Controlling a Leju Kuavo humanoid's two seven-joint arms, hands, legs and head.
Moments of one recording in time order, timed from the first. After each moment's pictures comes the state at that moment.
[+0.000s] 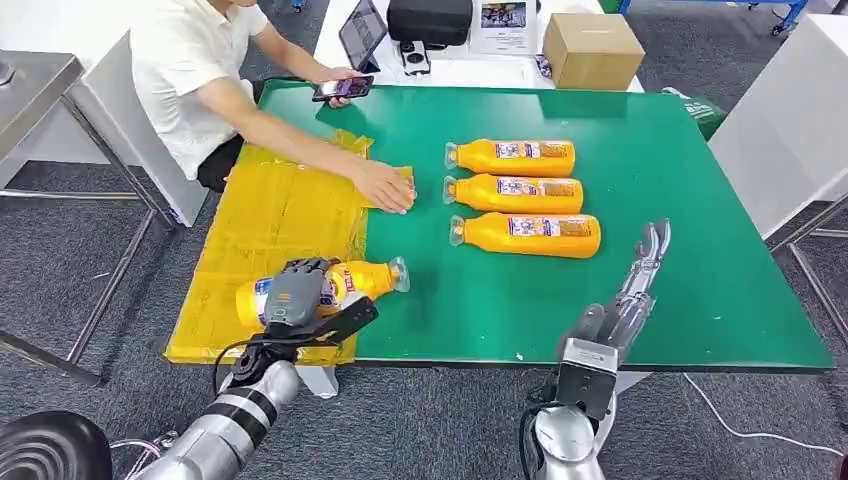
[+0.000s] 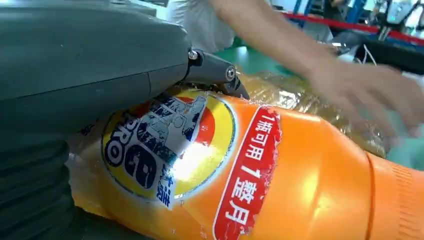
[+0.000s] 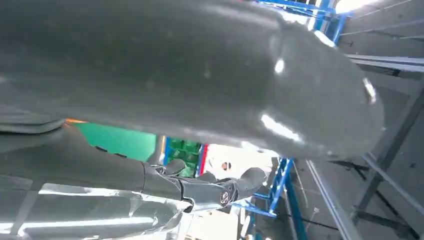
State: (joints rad) left arm -0.49 -0.16 -0.28 -0.67 -1.05 0.48 -0.14; right arm 0.01 0.26 0.15 -1.66 0.37 -0.70 -0.70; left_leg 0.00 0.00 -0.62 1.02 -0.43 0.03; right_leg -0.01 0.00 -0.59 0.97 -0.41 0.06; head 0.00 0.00
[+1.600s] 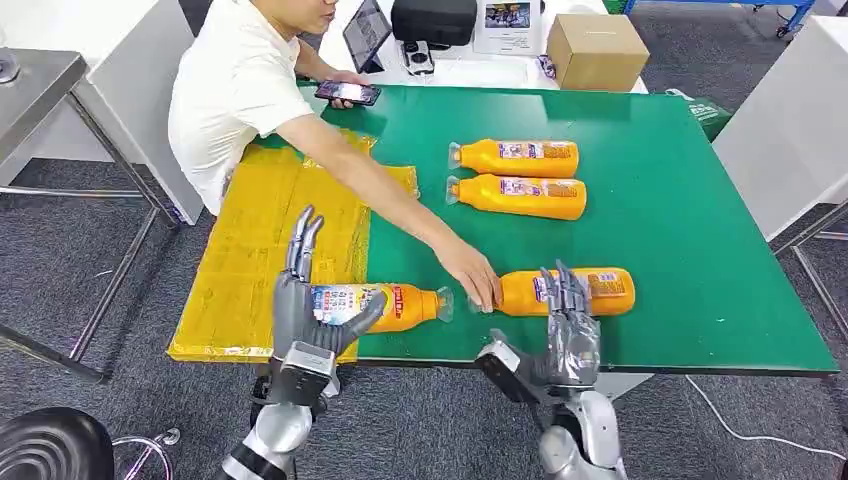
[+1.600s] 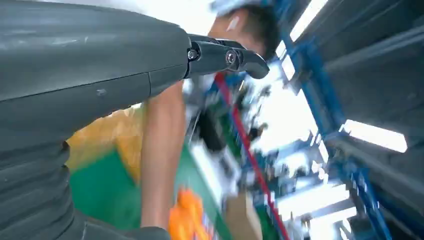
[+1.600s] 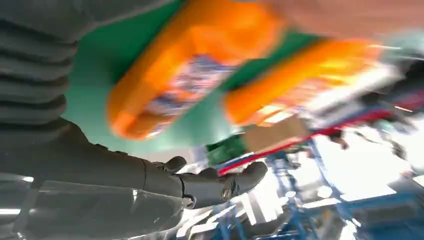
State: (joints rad) left arm -0.16 -0.18 -0.48 -1.37 -0.34 0.56 -0.56; right arm -0.04 0.04 0.10 -1.18 1.12 -0.70 -0.28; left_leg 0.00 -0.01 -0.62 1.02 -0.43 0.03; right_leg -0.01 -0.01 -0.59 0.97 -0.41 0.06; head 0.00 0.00
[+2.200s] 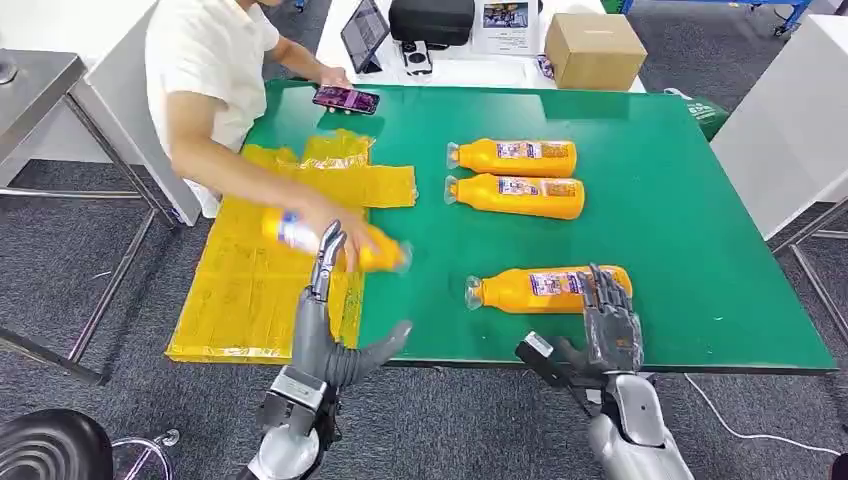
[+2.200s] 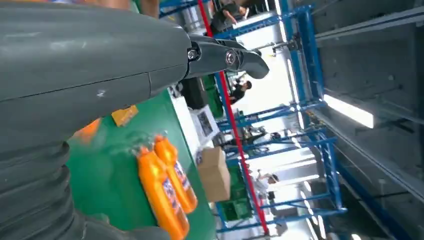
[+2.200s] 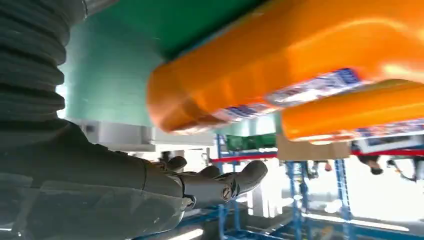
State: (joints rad) left arm -0.11 -0.19 -0.57 -1.45 -0.23 0.49 -0.61; right arm -0.18 -0.12 0.10 -0.97 1.23 -0.68 -0.22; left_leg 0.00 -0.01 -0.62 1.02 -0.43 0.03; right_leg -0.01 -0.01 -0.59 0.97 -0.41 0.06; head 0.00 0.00
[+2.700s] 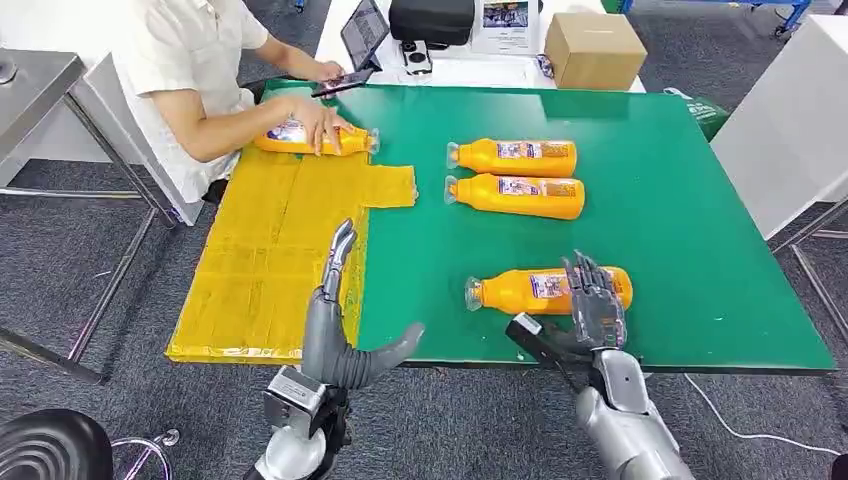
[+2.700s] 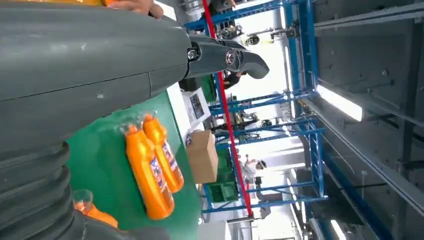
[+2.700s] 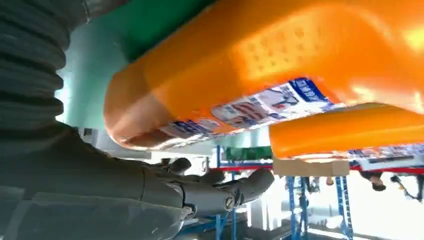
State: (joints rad) left arm -0.13 -0.19 -0.61 -1.45 -0.15 0.47 -0.61; right arm -0.36 -0.11 0.14 -0.66 1.24 -0.68 -0.19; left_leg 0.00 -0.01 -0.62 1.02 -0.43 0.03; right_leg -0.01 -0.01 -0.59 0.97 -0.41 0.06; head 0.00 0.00
